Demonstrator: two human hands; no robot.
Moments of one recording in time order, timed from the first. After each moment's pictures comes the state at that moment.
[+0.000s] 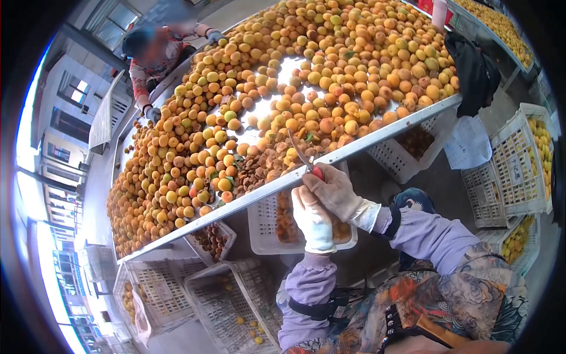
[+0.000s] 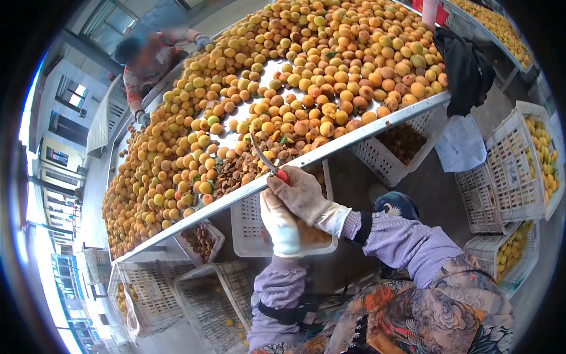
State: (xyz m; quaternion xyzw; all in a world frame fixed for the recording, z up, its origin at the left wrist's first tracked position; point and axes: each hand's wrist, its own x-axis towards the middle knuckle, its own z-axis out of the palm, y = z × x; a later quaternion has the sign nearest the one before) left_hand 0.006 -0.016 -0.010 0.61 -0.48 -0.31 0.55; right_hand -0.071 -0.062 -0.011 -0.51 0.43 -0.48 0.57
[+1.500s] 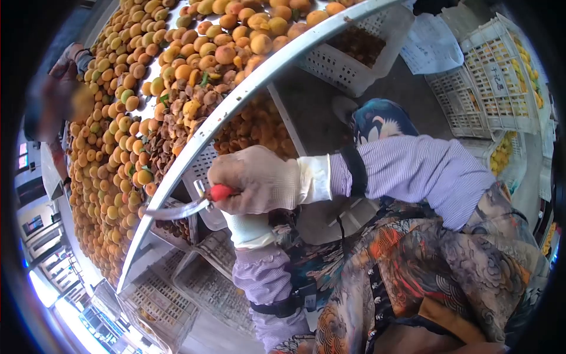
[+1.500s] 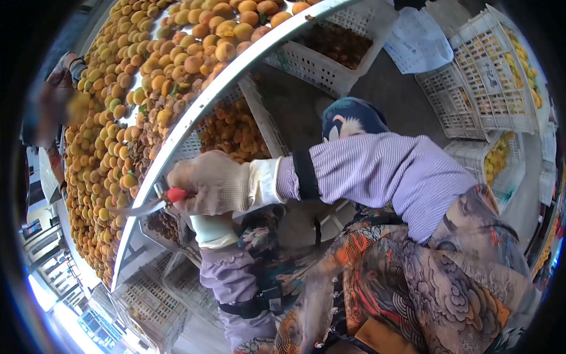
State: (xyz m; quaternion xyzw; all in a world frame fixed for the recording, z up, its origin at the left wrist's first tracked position) left_hand 0.065 0.015 -0.084 0.45 -0.20 -0.71 0.50; right_hand -0.068 -0.037 -0.029 -0.74 0.28 -0.49 0.36
